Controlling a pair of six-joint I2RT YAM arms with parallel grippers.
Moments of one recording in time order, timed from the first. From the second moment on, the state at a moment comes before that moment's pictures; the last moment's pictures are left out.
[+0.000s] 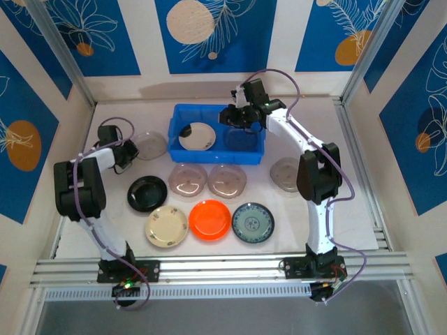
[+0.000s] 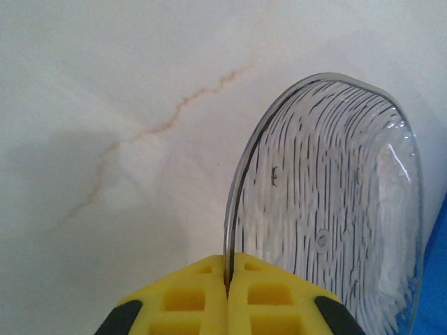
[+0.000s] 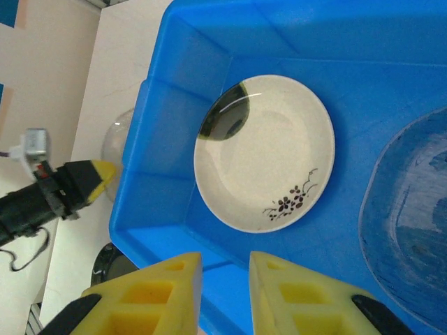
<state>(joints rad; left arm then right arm) 0.17 1.80 1.07 -0.18 0.21 -0.59 0.41 2.06 1.86 -0.60 -0.47 0.49</state>
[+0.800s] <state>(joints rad) -0.15 1.48 1.24 -0.33 0.34 -0.53 0.47 1.81 1.67 -0.38 -0.52 0.47</state>
